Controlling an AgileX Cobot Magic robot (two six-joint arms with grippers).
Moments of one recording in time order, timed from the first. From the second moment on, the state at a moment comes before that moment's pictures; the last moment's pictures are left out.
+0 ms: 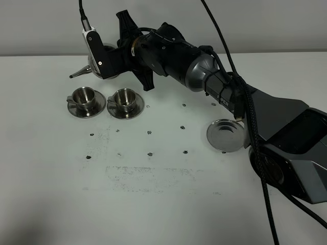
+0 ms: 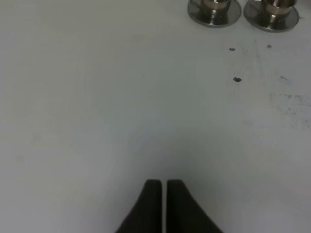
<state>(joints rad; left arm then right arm) 0.10 0.00 -0.46 -0.10 1.06 0.07 0.64 2.51 -2.34 -0.32 0.56 -1.22</state>
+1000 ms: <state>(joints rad) 0.10 0.00 -0.46 -0.10 1.06 0.07 0.63 2.58 -2.34 -0.34 0.46 -1.22</state>
